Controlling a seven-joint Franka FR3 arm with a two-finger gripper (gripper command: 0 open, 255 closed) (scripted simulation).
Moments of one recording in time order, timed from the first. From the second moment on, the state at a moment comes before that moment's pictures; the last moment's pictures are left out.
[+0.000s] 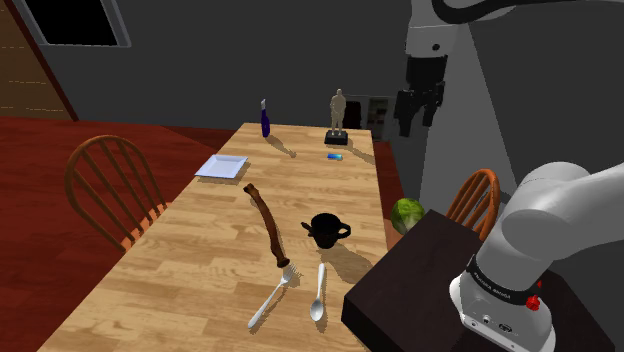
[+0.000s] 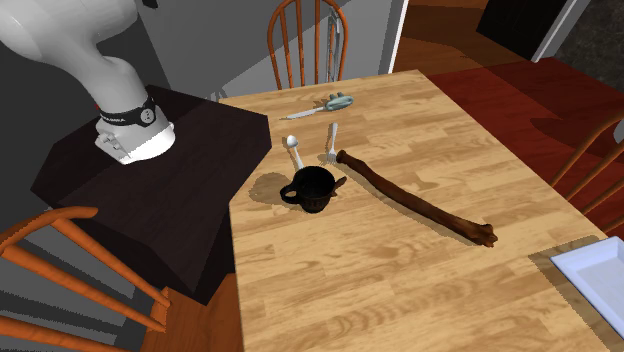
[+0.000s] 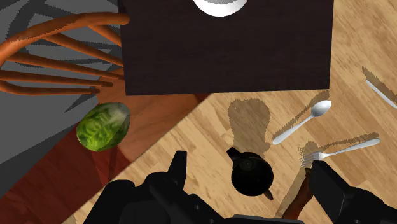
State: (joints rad) arm -0.02 -0.80 0.02 -2.45 0.02 1.54 0.09
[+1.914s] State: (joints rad) arm -0.01 0.09 0.27 -2.50 -0.22 2.49 0.53
